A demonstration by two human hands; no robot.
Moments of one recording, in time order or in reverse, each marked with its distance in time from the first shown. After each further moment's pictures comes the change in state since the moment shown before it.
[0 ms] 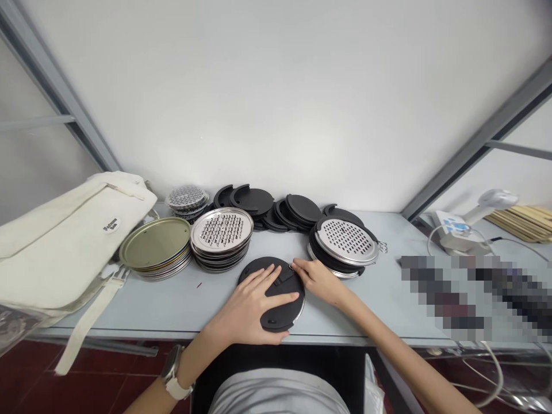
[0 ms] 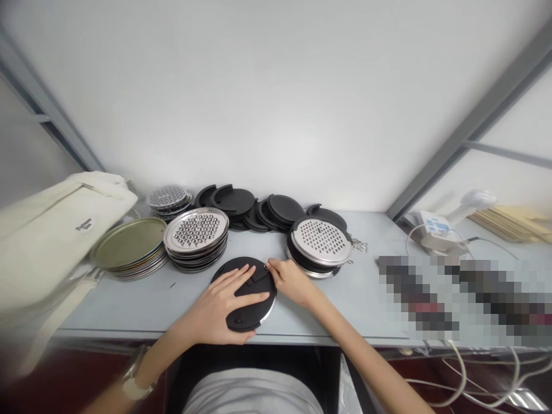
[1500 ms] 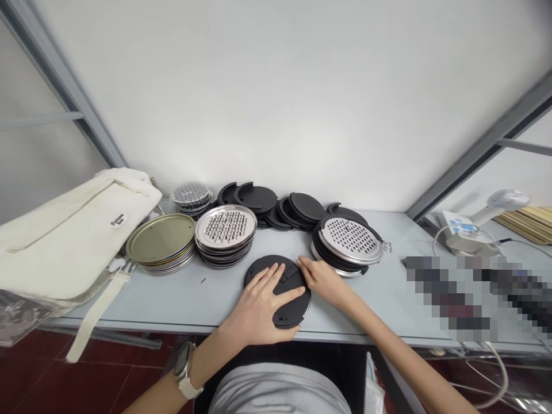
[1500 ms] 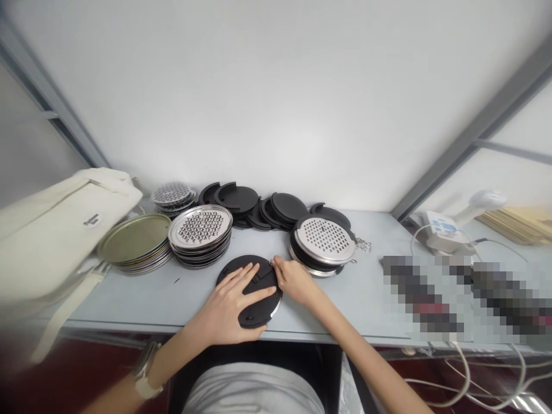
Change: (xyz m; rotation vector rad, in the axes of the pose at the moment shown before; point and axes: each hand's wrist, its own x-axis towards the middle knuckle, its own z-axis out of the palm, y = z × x) left_hand 0.004 0.014 0.016 0.012 0.060 -0.077; right_hand -0.003 -0.003 0.003 -0.341 -0.006 0.101
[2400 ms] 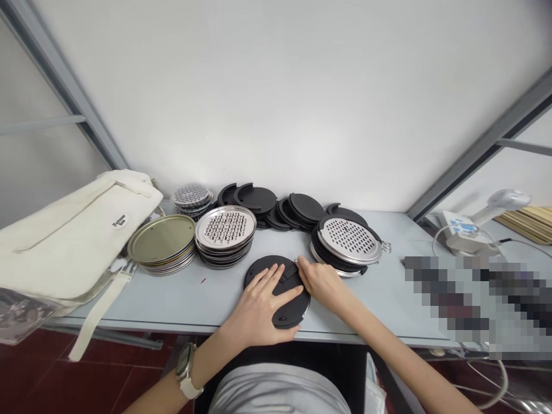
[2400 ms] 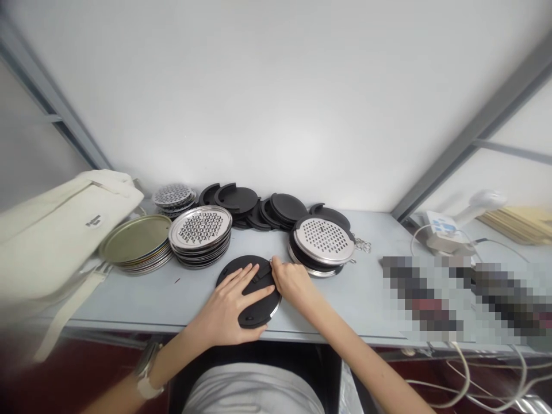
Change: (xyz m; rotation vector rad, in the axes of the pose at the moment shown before) left_hand -0.001 0.002 0.000 0.026 0.026 0.005; right_hand -0.008 -0.017 -0.008 -0.357 -0.037 -0.025
